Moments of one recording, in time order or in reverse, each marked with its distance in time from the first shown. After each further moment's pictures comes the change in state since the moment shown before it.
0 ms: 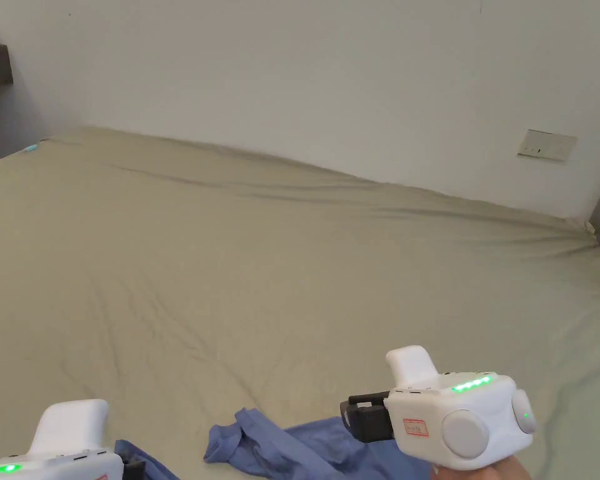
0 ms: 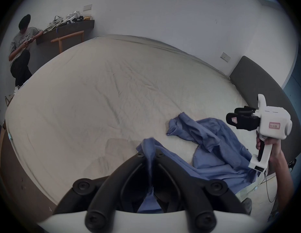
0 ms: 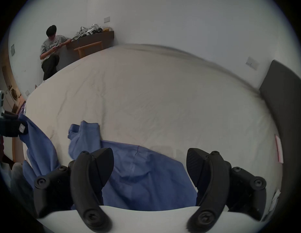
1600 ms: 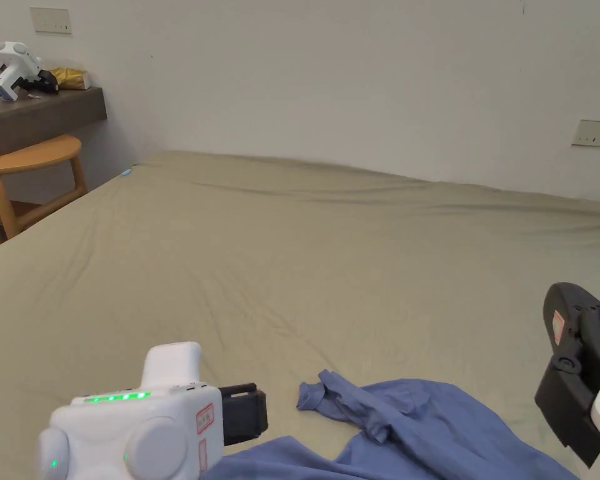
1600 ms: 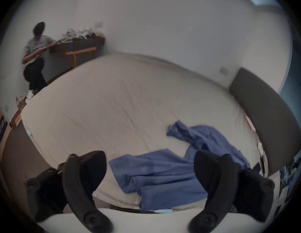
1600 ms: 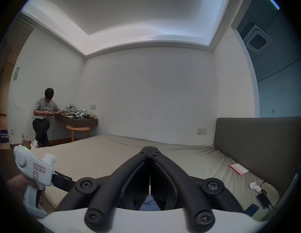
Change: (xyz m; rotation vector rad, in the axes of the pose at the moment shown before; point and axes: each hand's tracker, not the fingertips) left arm 0.005 -0.019 0.103 0.071 0.038 -0.017; right arm -0.188 -0.082 0.346 0.886 -0.377 -0.076
